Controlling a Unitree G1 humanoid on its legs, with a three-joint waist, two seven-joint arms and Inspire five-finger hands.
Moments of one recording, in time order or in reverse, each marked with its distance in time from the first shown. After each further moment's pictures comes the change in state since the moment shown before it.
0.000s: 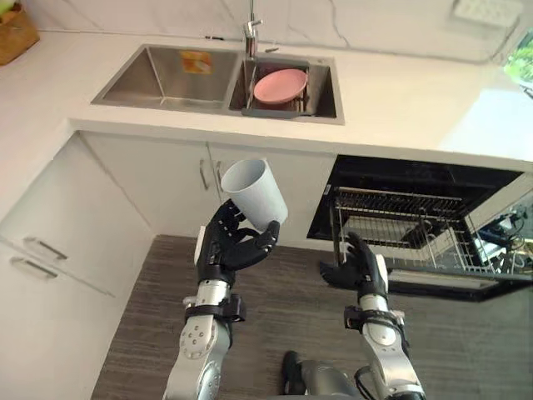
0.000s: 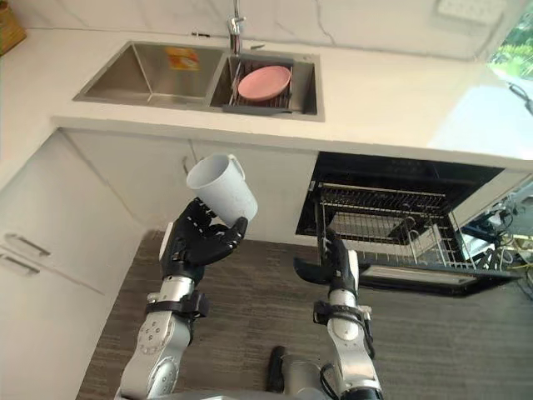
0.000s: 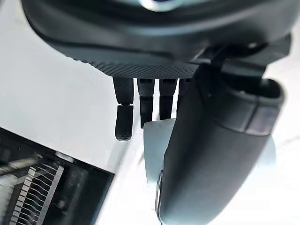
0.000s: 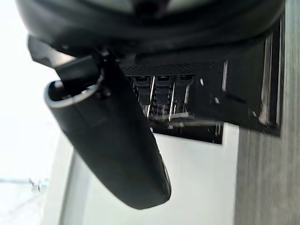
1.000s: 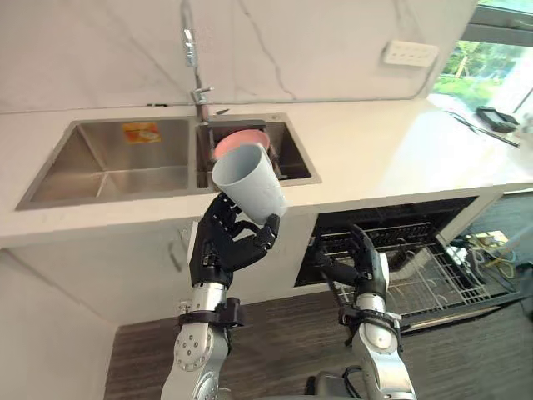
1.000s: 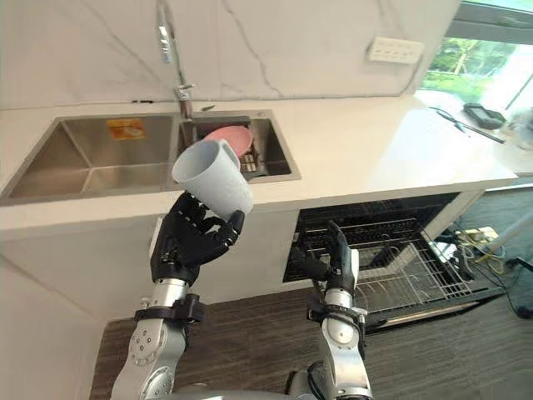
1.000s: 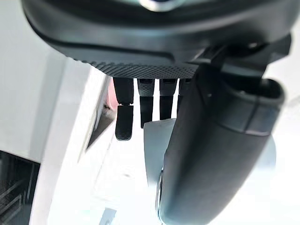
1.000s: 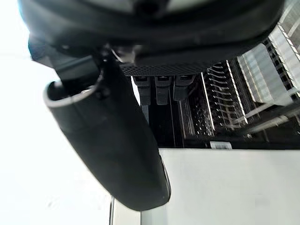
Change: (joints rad) left arm 0.051 0.028 -0.028 -0.117 0.001 -0.038 0.035; right arm -0.025 0.064 0.017 -0.099 0.035 -0.010 -0.022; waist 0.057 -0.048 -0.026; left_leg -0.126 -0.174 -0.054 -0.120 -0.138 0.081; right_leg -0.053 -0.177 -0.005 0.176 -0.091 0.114
